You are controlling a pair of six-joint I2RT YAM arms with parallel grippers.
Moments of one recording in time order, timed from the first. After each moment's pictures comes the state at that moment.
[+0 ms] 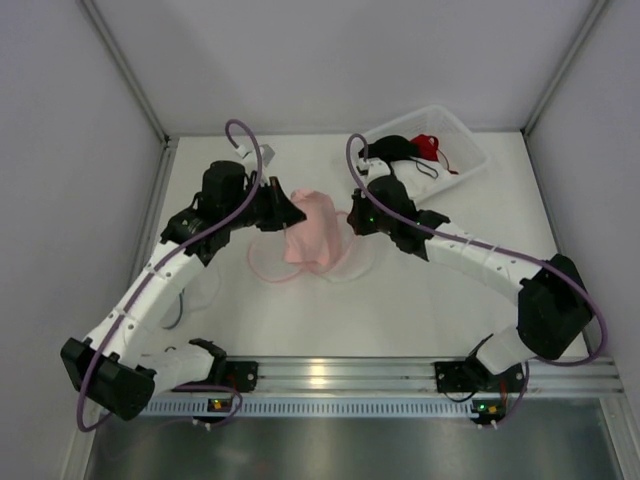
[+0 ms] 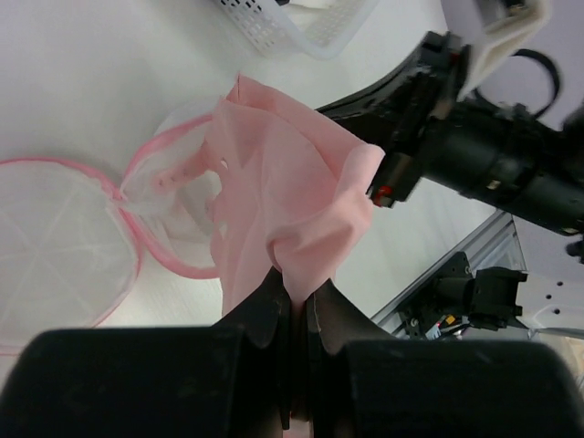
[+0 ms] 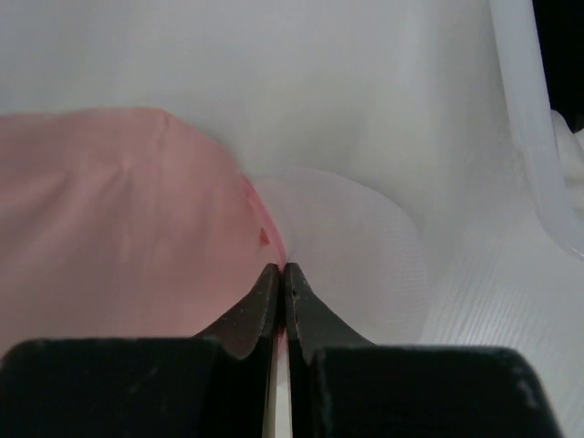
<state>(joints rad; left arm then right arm) -0.44 1.15 1.20 -0.55 0.35 -0.53 0.73 1.51 1.09 -0.15 0.10 0.38</state>
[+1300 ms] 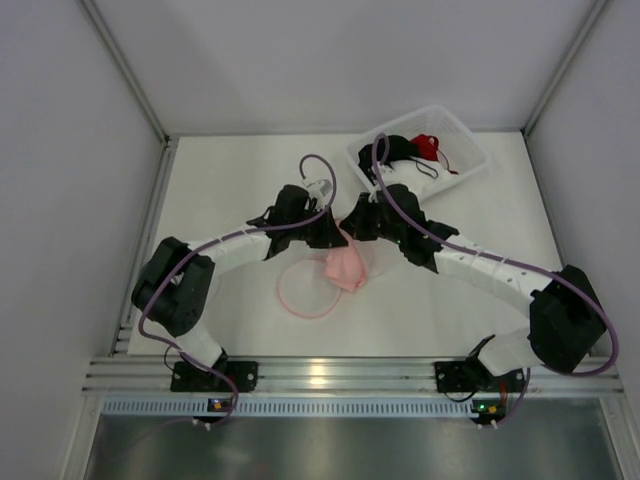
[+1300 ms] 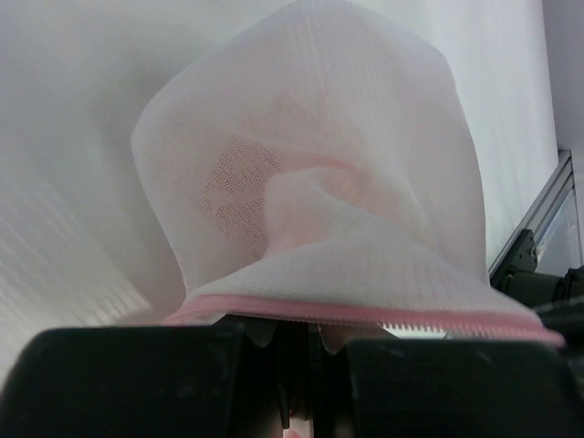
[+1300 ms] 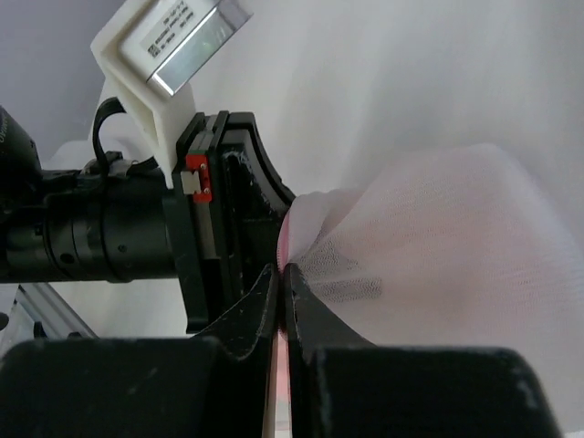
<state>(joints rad) -0.57 1.66 0.95 0.08 0.45 -0.53 0.73 1.41 0.96 0.00 -0.02 0.61</state>
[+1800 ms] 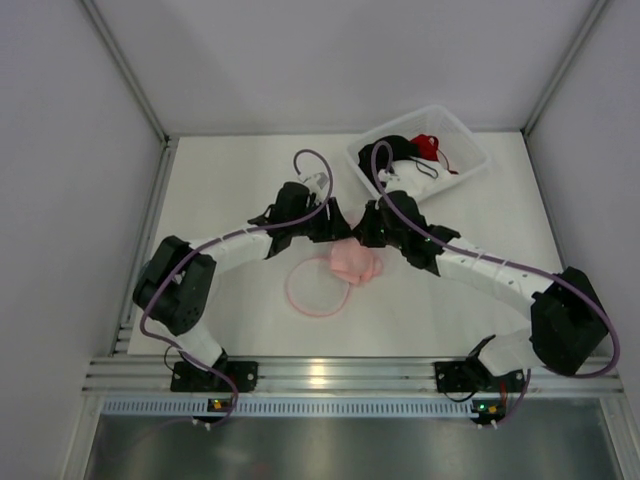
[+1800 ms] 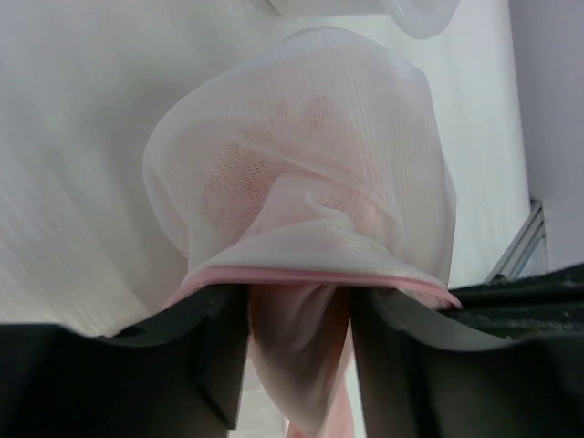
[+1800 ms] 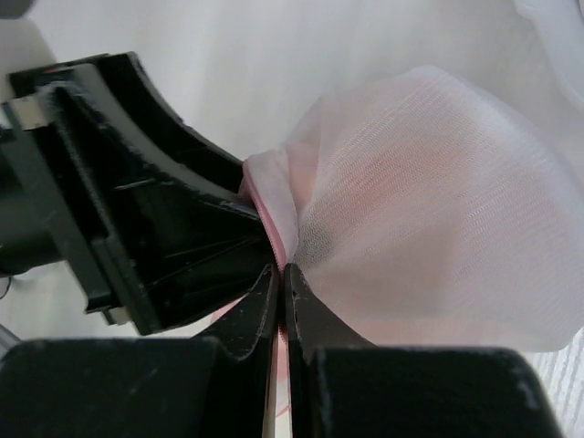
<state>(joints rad) -0.57 1.69 0.97 0.16 0.40 -0.65 0.73 1.38 0.91 -0.07 0.08 0.62</state>
